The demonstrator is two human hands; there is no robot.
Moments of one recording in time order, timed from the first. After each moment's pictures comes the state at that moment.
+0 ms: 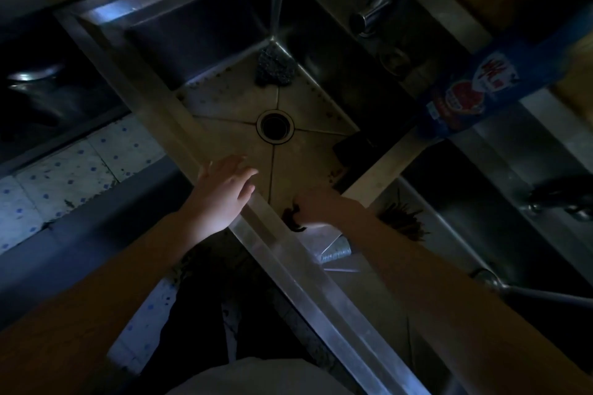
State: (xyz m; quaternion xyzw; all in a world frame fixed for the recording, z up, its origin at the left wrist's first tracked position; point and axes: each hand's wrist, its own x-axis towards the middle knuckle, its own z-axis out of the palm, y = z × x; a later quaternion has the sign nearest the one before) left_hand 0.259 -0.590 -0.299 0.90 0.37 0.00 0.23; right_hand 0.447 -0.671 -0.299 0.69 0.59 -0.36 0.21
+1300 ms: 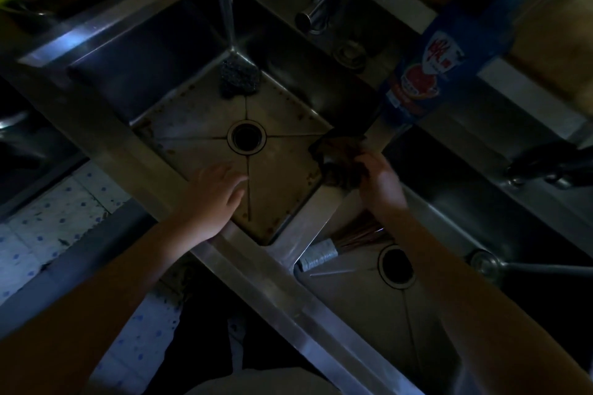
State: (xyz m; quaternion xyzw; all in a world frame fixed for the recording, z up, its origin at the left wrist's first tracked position) left_hand 0.315 -0.591 -0.291 0.92 0.33 -0.04 0.20; right_hand 0.586 -0.756 -0.308 0.83 0.50 -0.11 -0.22
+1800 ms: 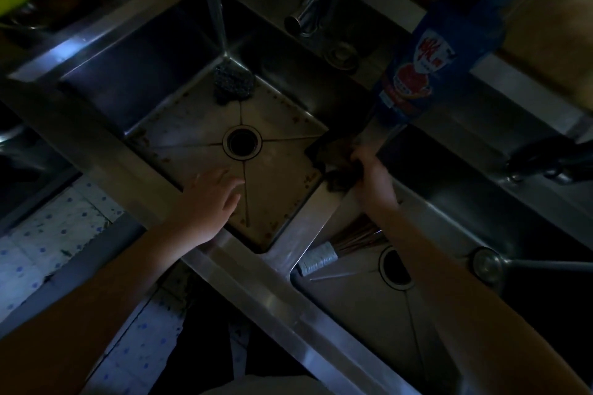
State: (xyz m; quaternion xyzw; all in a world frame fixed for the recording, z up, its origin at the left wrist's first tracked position) left_hand 0.324 -0.587 -0.287 0.92 0.32 -0.06 0.19; right_hand 0.584 -0.747 -0.309 0.85 0.42 -0.18 -0.27
